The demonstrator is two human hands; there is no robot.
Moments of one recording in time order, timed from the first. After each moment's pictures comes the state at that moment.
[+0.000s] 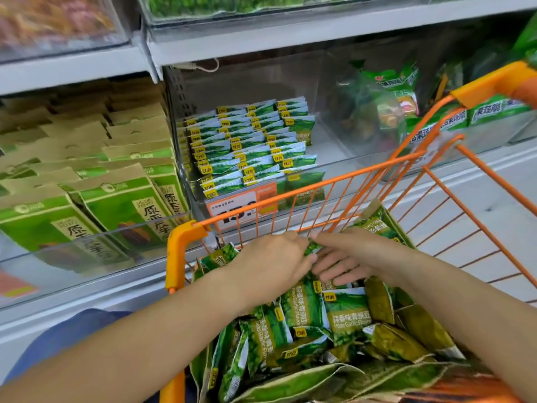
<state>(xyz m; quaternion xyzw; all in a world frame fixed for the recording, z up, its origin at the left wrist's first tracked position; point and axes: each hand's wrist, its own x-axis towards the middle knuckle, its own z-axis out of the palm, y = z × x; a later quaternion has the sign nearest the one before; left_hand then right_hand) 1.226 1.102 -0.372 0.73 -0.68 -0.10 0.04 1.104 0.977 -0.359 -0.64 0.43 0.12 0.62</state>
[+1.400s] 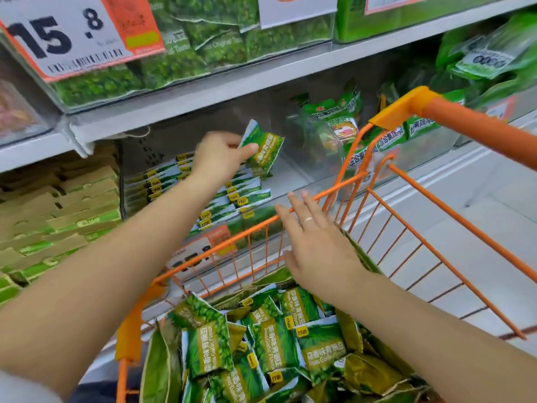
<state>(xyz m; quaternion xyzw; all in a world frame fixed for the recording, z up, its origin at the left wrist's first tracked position) 1.313 0.963 -0.291 0.81 -0.43 -0.08 0.39 1.102 0.966 -0.346 -0.96 0.27 -0.06 0.09</state>
